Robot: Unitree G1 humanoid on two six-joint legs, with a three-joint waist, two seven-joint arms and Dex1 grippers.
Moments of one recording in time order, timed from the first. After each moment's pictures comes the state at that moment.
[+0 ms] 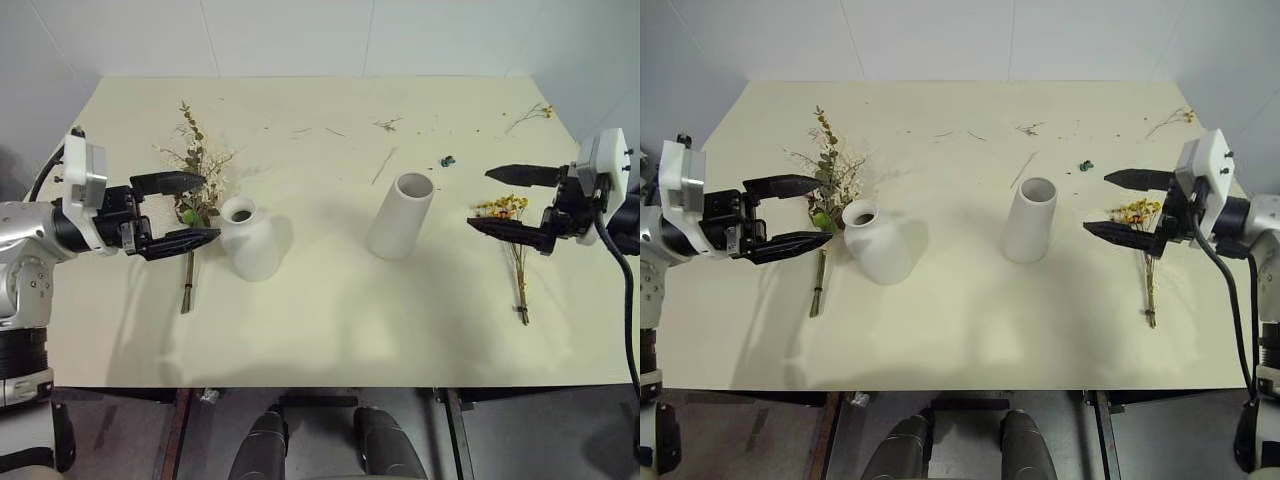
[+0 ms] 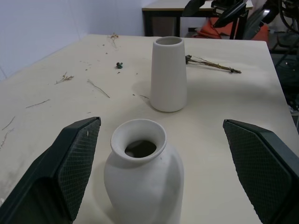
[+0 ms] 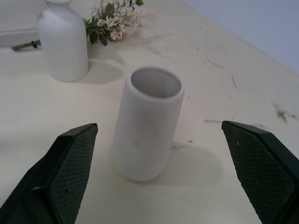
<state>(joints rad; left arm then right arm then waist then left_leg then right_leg) -0.53 0.88 0.30 0.06 -0.62 0.37 -1.23 -0.62 -0.93 -0.21 0.14 0.49 0.35 1.27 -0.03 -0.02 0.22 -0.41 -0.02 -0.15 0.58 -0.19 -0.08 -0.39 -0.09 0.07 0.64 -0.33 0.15</state>
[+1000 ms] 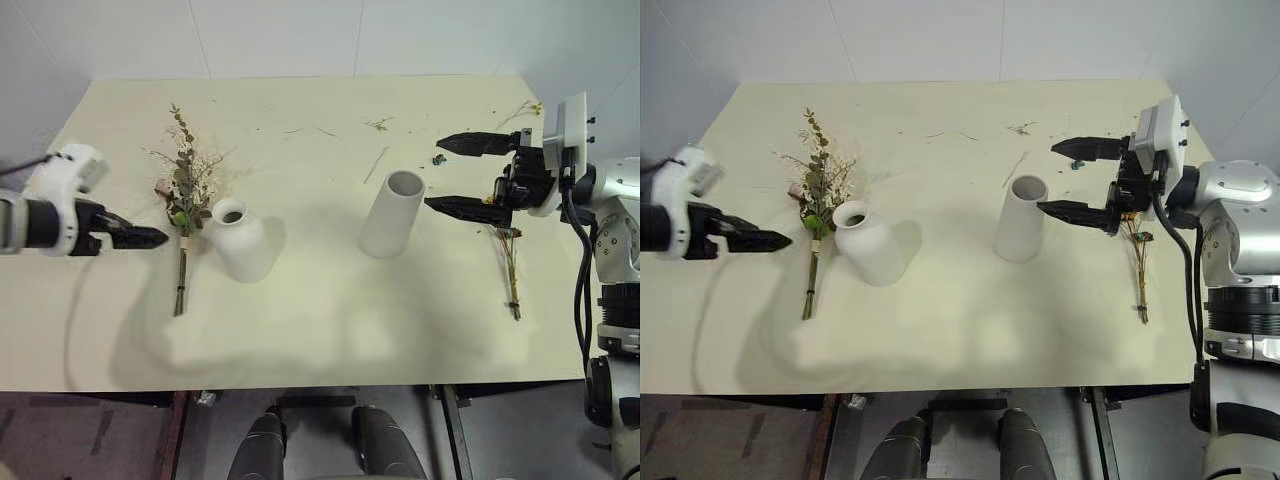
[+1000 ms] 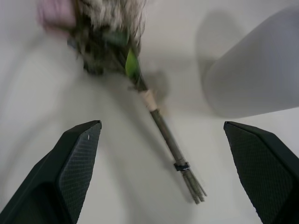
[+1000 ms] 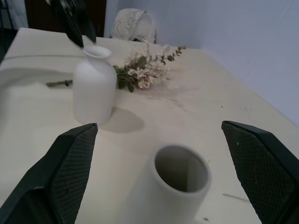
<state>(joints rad) -0.75 1.17 -0.02 0.05 -0.49 1.37 -0.80 -0.80 -0.77 -0.12 0.15 0.50 0.27 1.33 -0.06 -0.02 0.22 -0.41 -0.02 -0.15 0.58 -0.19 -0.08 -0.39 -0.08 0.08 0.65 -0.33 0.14</state>
